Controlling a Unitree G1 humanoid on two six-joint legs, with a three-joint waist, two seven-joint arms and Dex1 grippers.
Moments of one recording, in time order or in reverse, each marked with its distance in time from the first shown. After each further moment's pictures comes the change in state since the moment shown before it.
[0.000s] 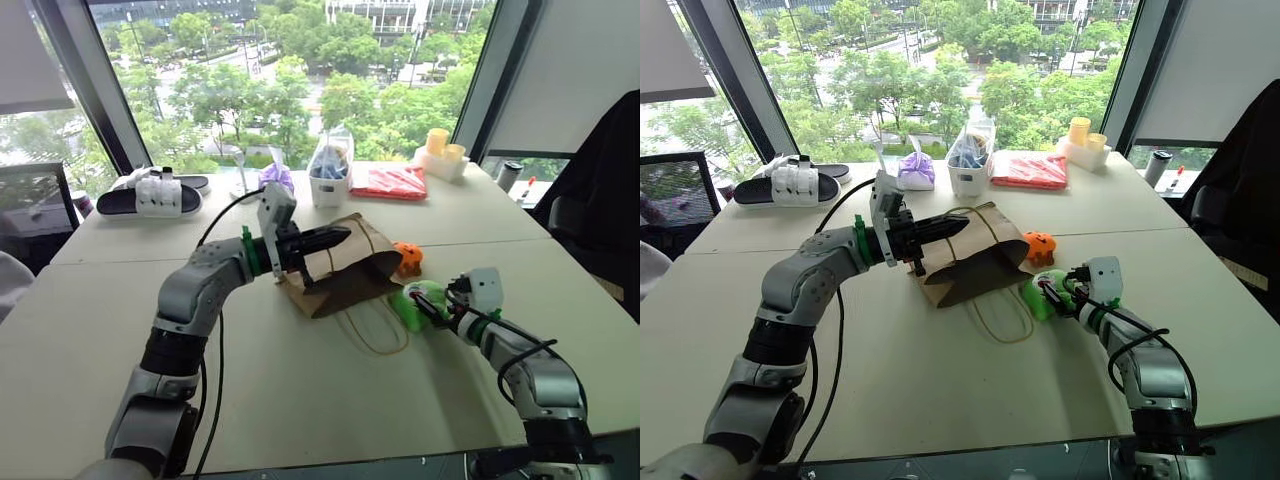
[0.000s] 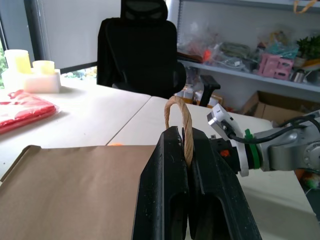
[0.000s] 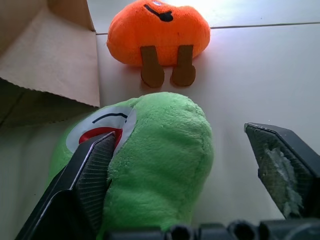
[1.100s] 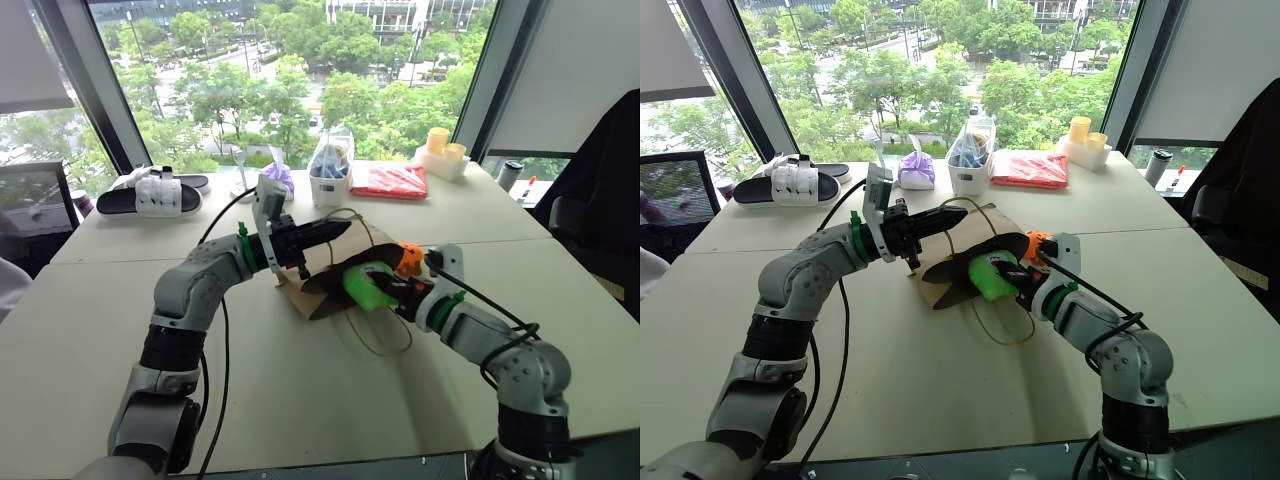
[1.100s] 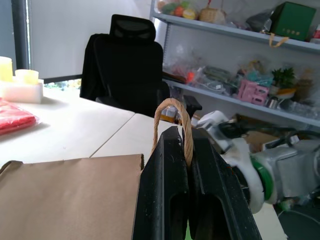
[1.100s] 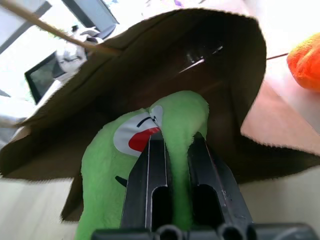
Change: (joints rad) left arm -0.034 -0.011 0.049 0.026 -0.125 0.055 -0.015; right arm -0.121 0.218 -0.049 -0.286 0.452 0.408 -0.240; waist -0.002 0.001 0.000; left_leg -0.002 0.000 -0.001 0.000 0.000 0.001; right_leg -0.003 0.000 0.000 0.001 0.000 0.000
